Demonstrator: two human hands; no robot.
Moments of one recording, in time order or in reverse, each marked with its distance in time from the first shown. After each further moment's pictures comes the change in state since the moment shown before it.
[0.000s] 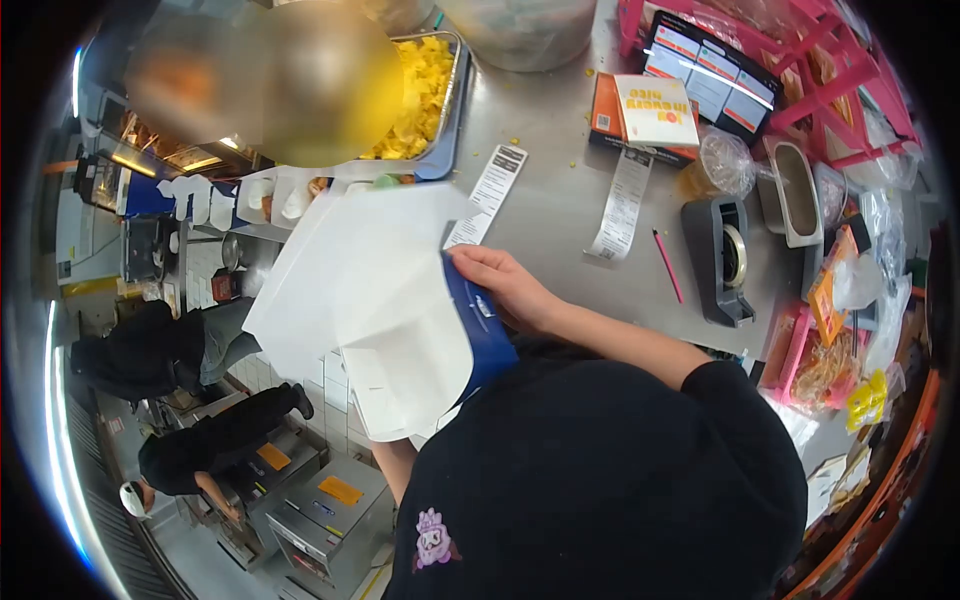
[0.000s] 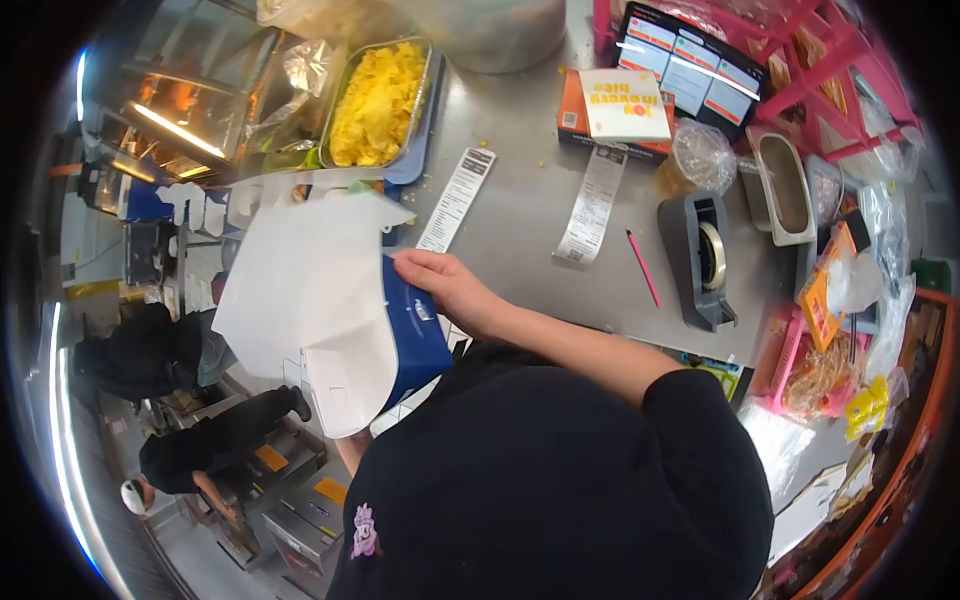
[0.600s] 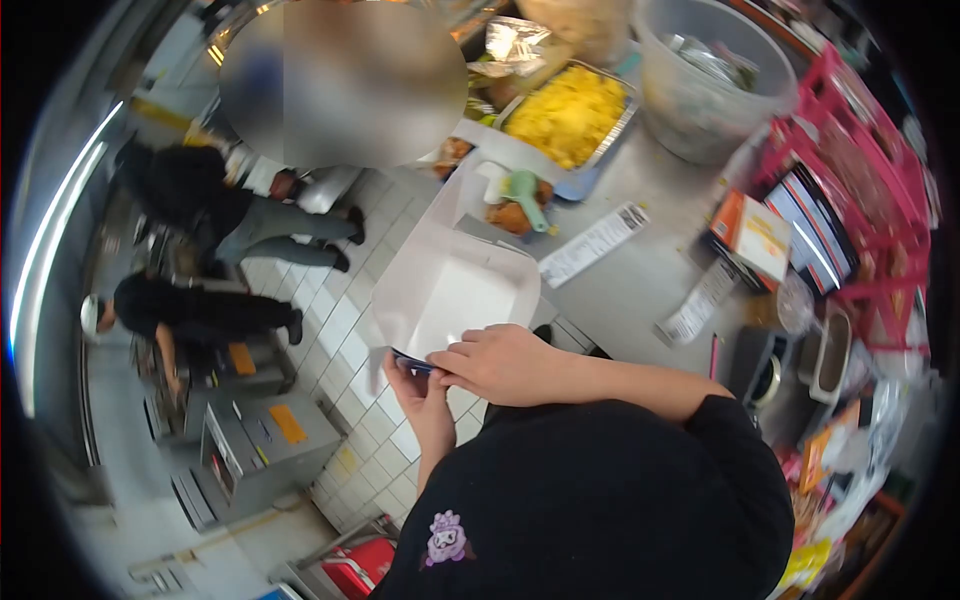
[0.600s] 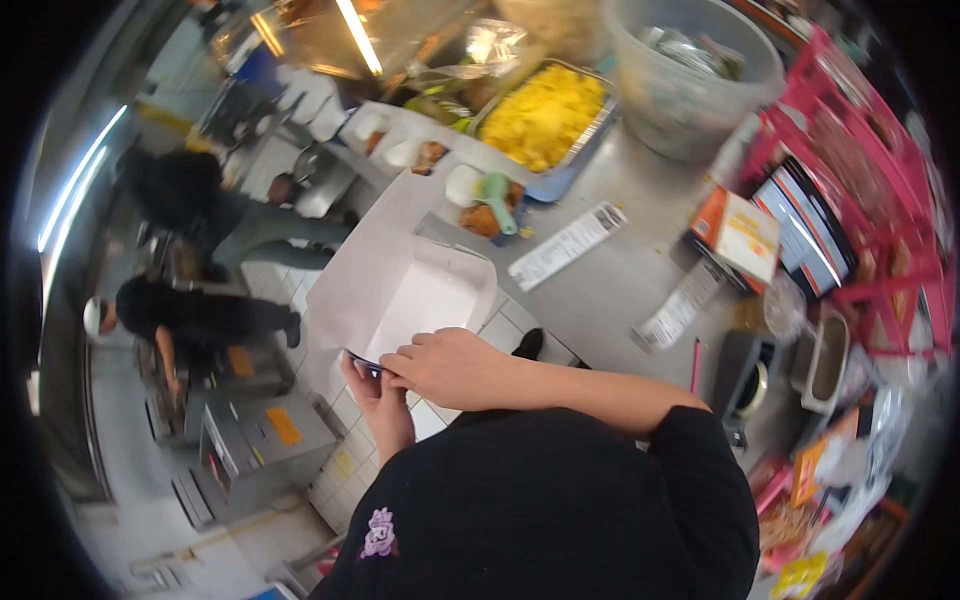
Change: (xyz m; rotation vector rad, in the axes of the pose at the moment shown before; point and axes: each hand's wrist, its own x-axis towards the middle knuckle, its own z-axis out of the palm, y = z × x) left_hand -0.066 -0.035 0.025 -0.114 0.158 0.625; right_hand -0.001 0.028 0.099 -1.689 -0.969 -0.479
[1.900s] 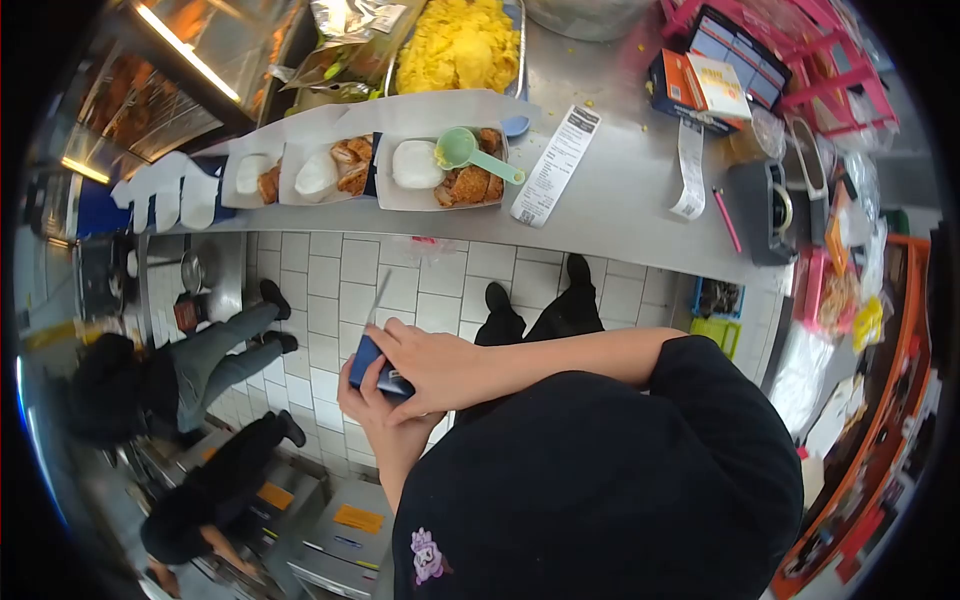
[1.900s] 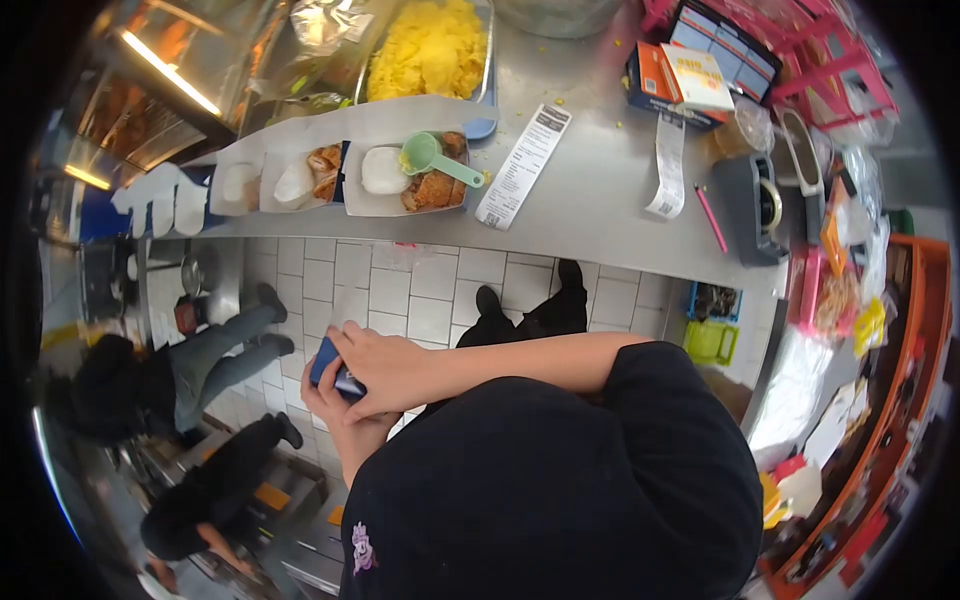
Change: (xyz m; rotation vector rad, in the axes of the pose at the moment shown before) left_hand 0.204 0.007 -0.091 1.099 -0.733 0.499; right_hand 0.154 0.057 0.102 0.491 0.165 0.742
